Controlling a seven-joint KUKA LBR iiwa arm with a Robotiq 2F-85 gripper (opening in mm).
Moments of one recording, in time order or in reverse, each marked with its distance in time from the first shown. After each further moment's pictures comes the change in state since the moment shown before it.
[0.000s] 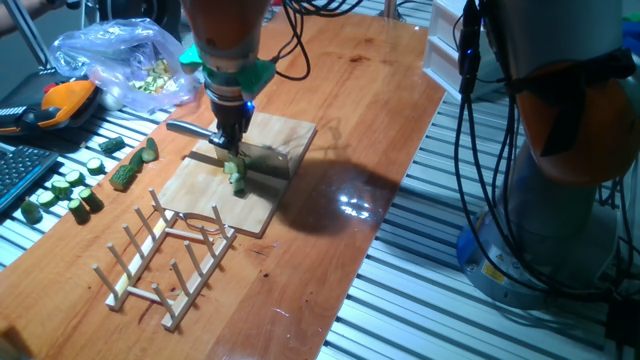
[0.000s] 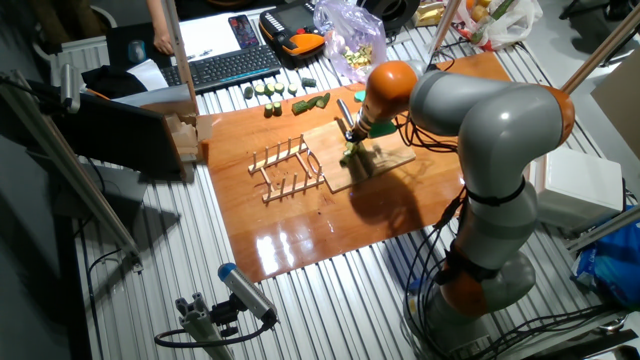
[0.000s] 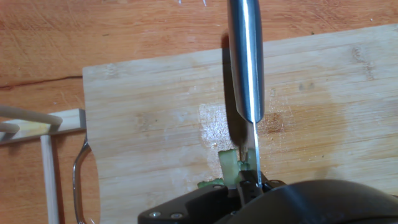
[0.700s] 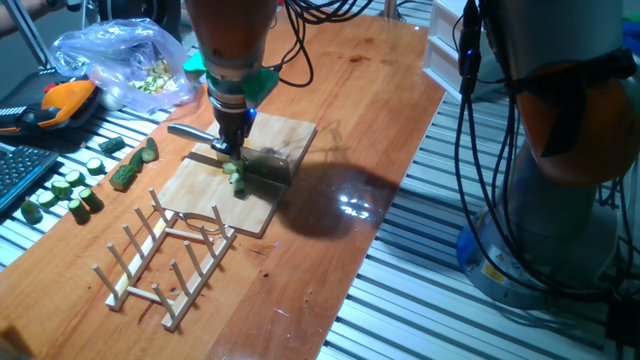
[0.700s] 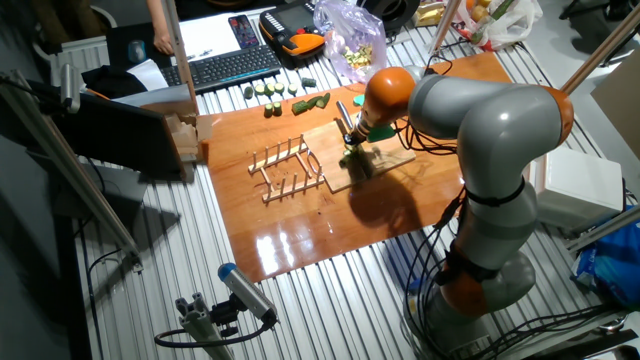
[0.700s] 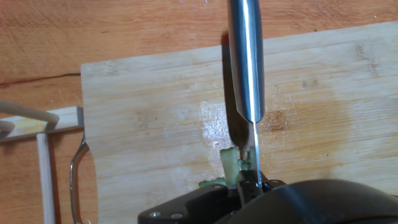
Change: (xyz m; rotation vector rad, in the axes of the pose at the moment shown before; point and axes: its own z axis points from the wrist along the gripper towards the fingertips) arm 0.003 0.003 0.005 0.006 -0.017 -0.001
